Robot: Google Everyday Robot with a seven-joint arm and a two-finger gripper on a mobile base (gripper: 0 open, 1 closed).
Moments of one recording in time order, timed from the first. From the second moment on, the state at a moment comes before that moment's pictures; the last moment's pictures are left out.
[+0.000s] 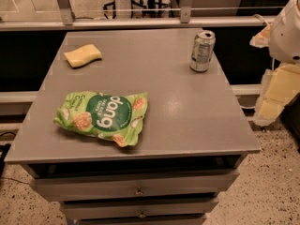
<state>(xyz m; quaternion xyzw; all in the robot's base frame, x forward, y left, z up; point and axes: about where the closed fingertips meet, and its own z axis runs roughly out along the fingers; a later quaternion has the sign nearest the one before) 0.438 -0.216 0.977 -0.60 0.78 -0.04 0.16</state>
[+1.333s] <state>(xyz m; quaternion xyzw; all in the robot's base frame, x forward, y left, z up) 0.551 -0.261 0.920 -0.55 0.78 0.00 0.30</state>
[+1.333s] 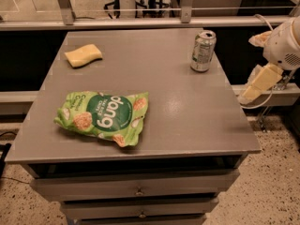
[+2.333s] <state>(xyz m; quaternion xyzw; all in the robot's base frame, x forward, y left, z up) 0.669 -0.236 0.918 -0.48 0.73 0.12 0.47</state>
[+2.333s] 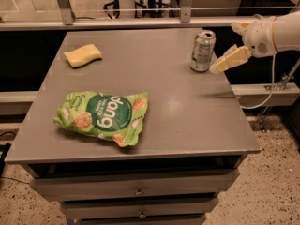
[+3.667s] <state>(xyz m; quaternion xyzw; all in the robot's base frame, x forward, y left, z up) 0.710 -0.190 0.888 -0.43 0.70 0.22 0.53</state>
